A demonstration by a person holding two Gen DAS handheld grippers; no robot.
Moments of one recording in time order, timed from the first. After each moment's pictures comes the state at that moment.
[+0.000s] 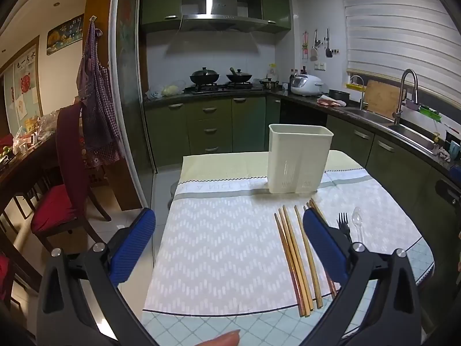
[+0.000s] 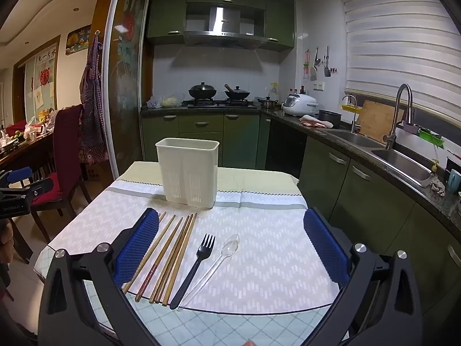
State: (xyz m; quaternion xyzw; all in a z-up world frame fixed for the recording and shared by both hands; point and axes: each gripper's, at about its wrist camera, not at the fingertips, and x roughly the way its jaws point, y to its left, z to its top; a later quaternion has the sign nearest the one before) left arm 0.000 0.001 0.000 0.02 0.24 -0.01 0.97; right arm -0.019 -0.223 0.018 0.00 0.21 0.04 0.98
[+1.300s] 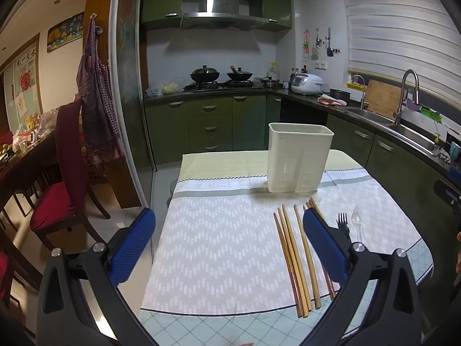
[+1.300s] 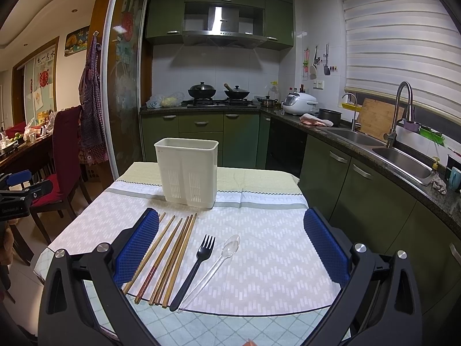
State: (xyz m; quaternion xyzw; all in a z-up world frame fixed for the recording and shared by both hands) left arm 0.000 -0.002 -0.002 0.02 0.25 -0.01 0.97; right arm -0.013 -0.220 0.014 0.01 0.21 0.04 0.98
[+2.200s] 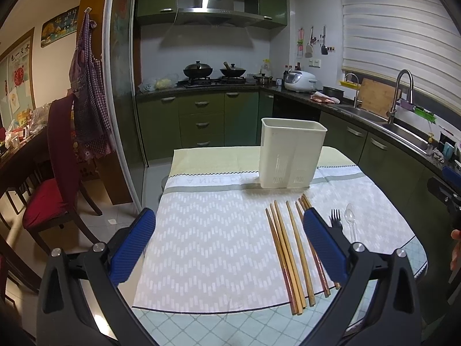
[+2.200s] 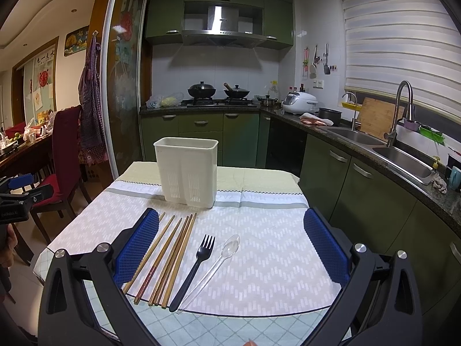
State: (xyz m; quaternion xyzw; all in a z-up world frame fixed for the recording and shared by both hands) left arm 0.003 -0.004 -0.007 0.01 0.26 -0.03 0.97; right arm -0.011 -0.225 0.014 0.01 0.21 0.04 0.98
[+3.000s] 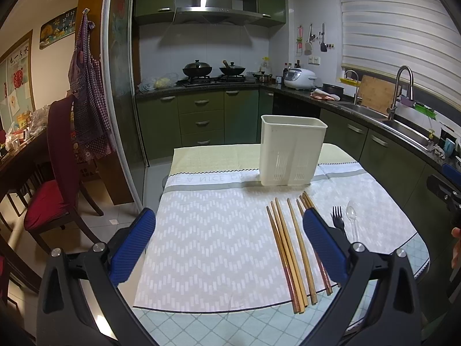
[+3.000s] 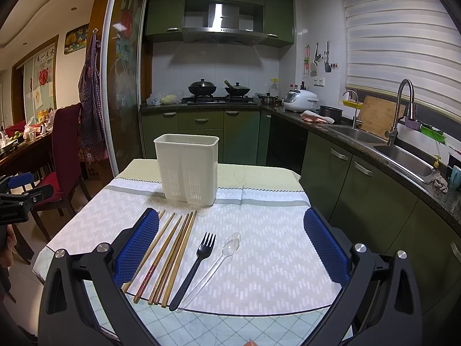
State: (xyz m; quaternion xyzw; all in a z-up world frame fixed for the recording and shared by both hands) left arm 0.003 -0.004 -0.010 0.01 0.26 -0.02 0.97; right arm -0.008 -0.224 0.007 0.01 0.22 0.04 0.98
